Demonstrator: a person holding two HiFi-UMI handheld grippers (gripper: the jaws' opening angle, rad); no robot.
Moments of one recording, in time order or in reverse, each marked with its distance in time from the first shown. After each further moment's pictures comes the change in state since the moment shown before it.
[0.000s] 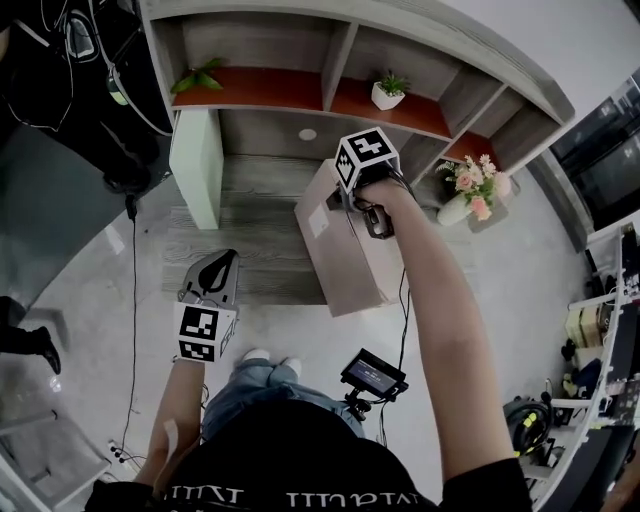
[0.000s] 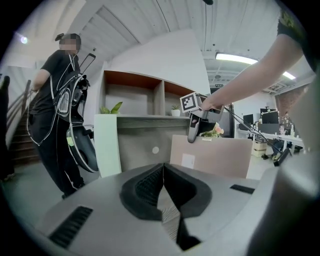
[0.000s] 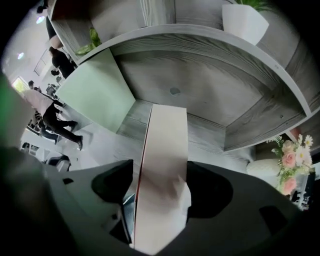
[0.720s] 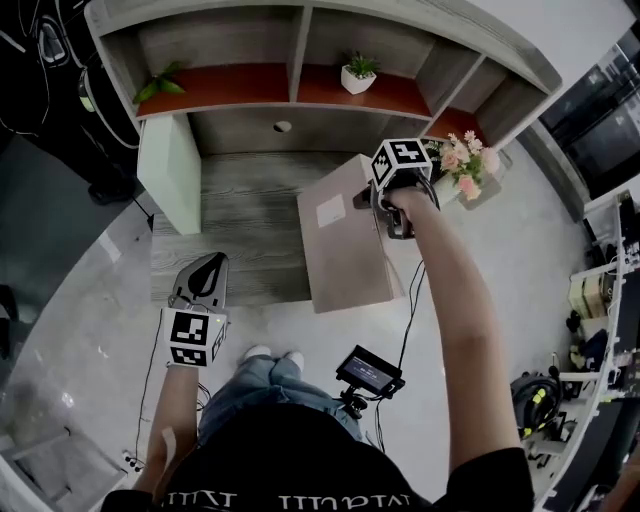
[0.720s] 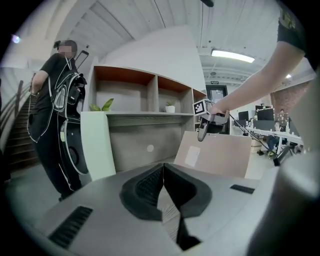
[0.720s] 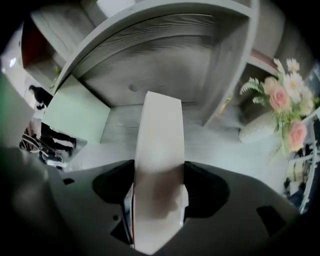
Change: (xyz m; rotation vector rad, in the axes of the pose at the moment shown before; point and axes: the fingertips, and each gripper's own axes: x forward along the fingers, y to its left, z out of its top) left arm 0.017 -0.017 0.001 0.037 0.027 -0.050; right arm 0.010 -0.101 -0.062 0.337 -0.030 0.059
